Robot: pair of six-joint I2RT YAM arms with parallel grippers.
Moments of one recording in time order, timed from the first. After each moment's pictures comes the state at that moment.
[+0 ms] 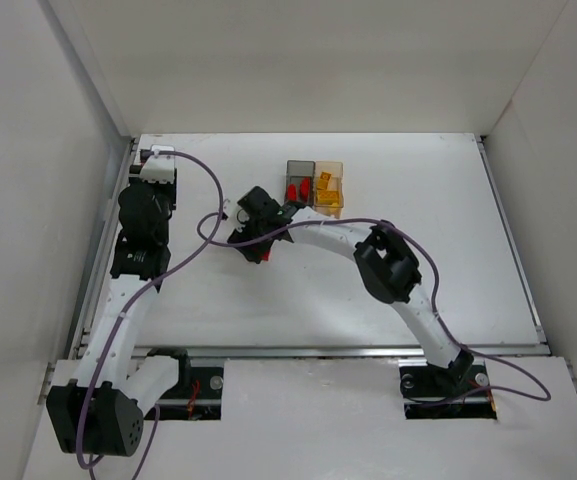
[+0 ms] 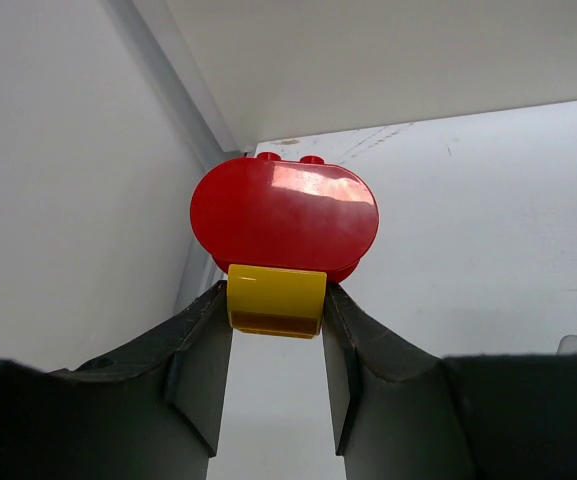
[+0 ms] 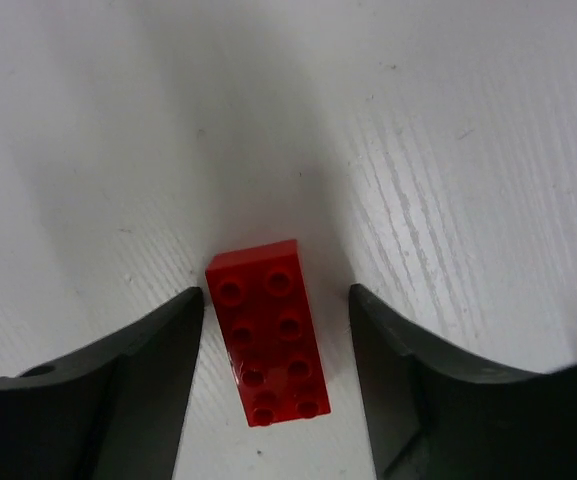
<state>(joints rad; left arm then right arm) -0.08 0.97 0.83 0.08 -0.24 0.26 0.88 2.38 1.98 -0.54 -0.12 -0.23</state>
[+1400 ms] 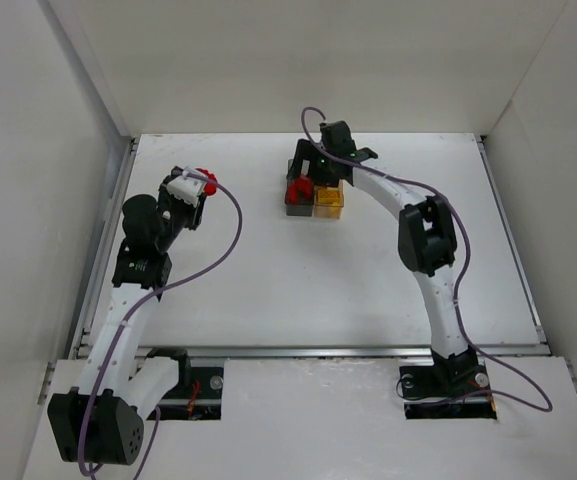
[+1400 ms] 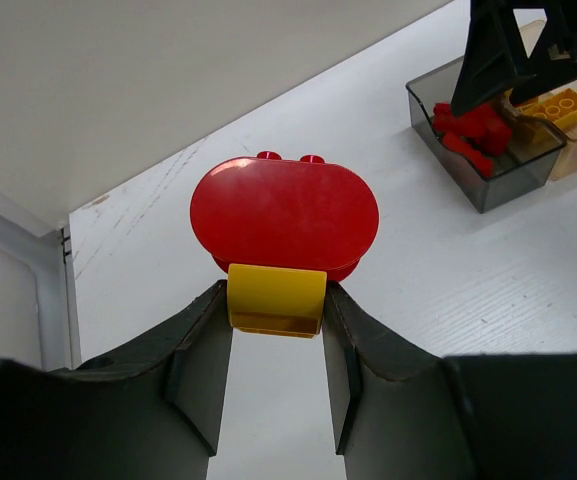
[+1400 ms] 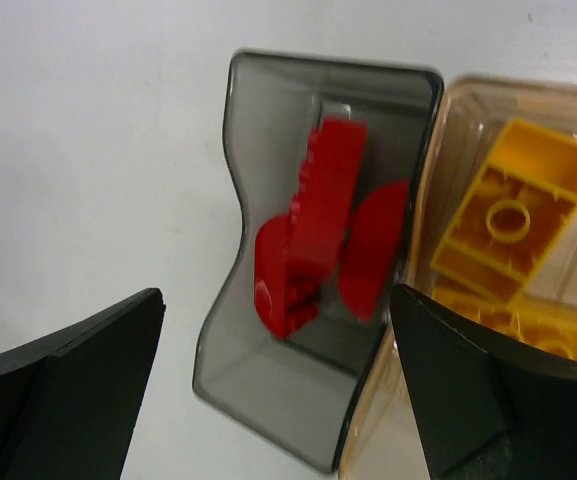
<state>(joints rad) -0.08 0.92 0.75 0.02 0.28 0.33 0.45 2.37 2.09 -0.43 -0.16 0.56</state>
